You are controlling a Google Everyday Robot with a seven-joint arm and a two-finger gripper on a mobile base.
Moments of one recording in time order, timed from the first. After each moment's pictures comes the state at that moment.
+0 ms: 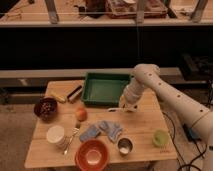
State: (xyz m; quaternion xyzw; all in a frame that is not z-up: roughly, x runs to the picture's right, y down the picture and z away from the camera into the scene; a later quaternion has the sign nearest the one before) arm 0.093 0.097 0.799 -0.32 -0.28 -0.19 0.88
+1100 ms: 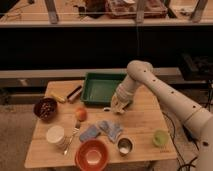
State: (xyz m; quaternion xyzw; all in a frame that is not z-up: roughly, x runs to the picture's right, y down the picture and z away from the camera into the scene) arm 0.044 0.093 0.782 -0.33 -0.34 -0.22 0.85
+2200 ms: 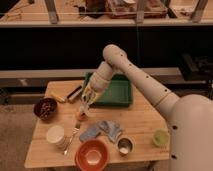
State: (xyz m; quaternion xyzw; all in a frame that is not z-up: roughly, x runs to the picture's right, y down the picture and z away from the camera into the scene) arm -0.085 0.050 0.715 -0.33 -0.49 -0.28 0.75
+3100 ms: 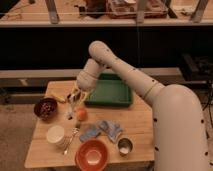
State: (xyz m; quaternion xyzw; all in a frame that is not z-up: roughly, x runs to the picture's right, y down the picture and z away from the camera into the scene) arm -0.135 0.054 0.679 -0.34 -0.54 -0.34 0.69
